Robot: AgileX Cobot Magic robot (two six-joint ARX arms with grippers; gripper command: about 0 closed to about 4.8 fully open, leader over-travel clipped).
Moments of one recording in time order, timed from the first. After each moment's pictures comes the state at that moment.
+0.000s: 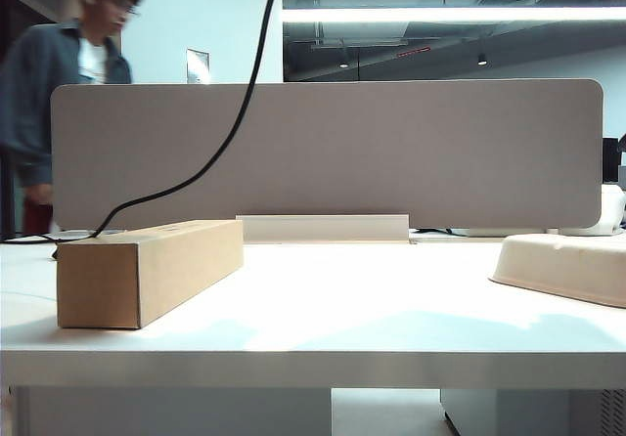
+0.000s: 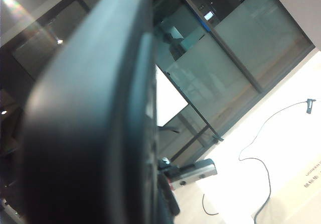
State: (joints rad) left arm -0.65 1.46 1.31 -0.59 1.10 0.38; right arm 0.16 1.01 0.52 0.97 -0.93 1.09
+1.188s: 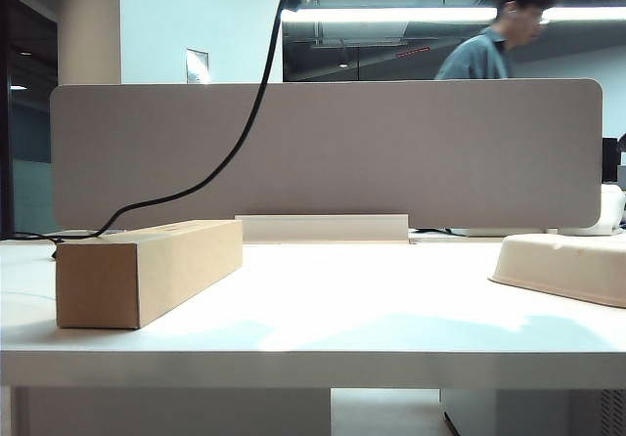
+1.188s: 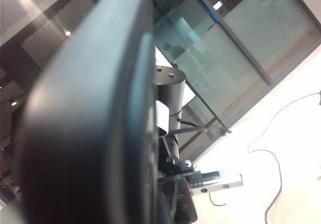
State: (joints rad) left arm -0.65 1.51 1.31 -0.59 1.20 0.36; right arm 0.19 1.01 0.52 0.97 -0.95 1.10
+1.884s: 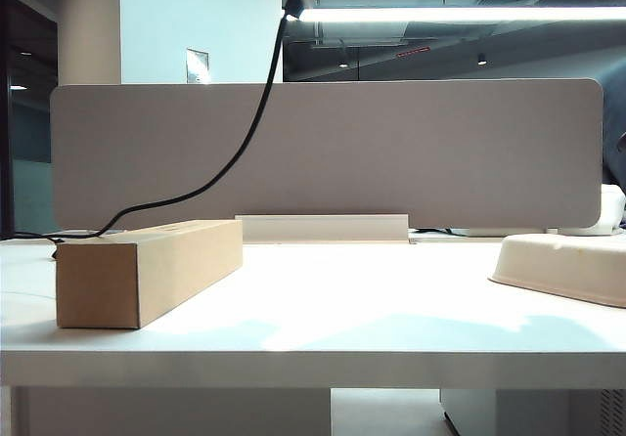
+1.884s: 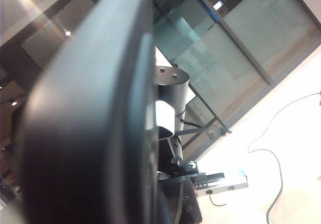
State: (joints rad) left arm -0.65 1.52 1.30 -0.57 1.20 0.36; right arm 0.19 1.01 0.52 0.97 -0.95 1.10
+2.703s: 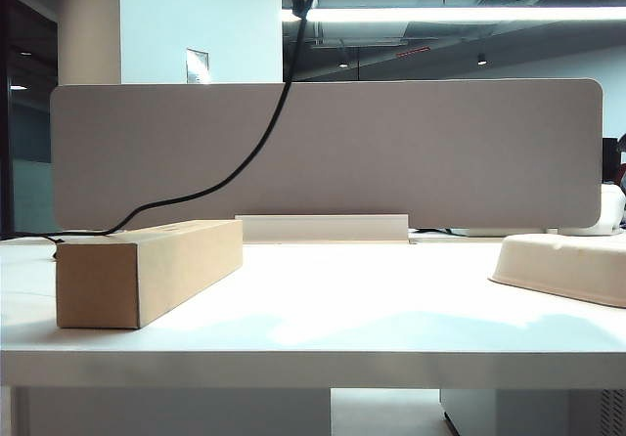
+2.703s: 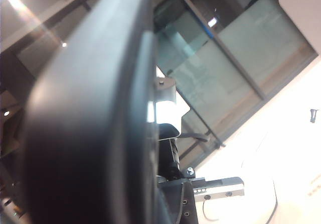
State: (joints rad) left arm -0.65 1.52 1.30 -0.40 1.19 0.14; right arm 0.18 1.01 0.52 0.96 -0.94 1.07
